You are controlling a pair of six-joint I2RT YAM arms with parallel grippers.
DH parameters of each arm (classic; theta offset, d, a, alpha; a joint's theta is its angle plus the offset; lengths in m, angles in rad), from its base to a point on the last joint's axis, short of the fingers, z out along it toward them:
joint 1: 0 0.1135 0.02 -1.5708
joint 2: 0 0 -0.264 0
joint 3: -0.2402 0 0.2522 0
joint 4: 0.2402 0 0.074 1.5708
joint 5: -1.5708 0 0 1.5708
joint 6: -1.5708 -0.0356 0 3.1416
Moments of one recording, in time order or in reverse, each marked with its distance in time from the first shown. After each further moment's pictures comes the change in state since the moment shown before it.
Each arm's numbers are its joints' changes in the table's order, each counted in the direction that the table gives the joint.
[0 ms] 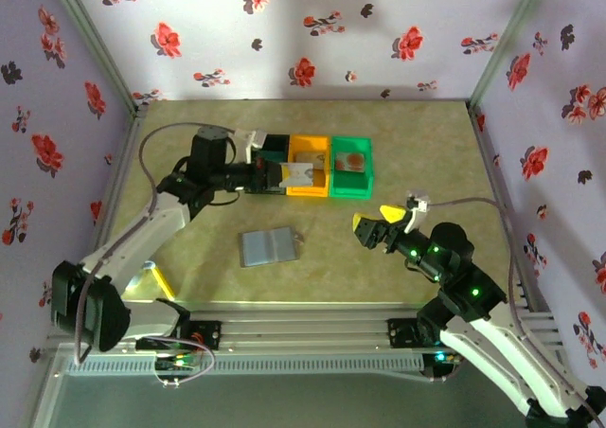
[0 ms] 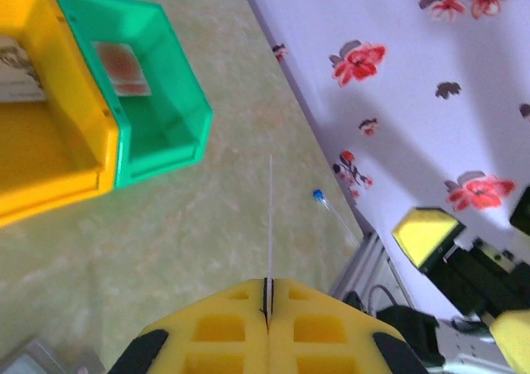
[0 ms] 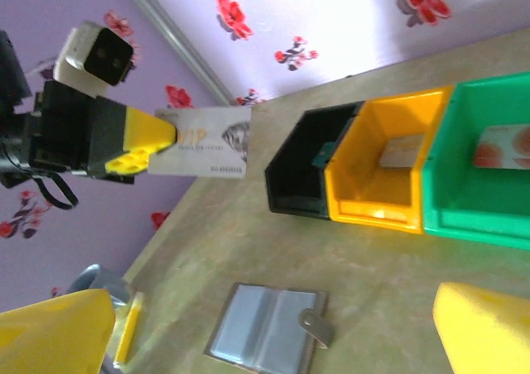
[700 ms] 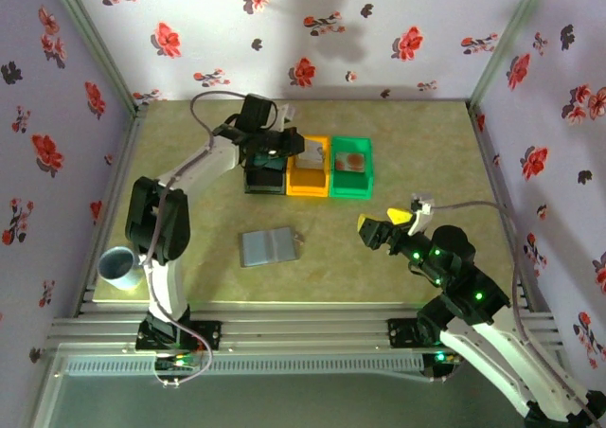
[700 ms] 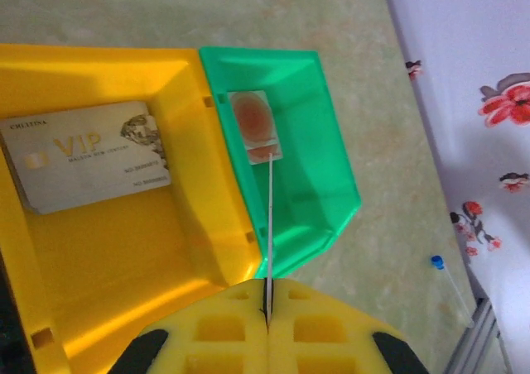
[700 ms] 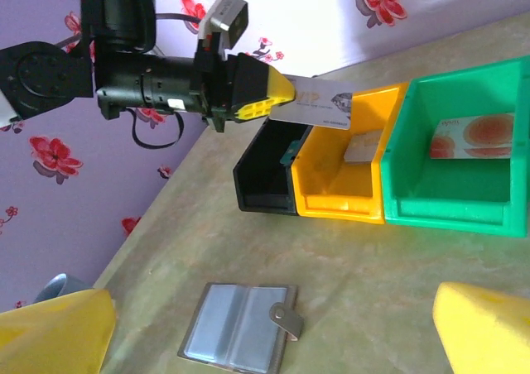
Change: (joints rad) left arm 0.003 0.616 -0.532 0.167 0.163 -0.082; right arm -0.002 -0.035 0.000 0.063 -0.051 0.000
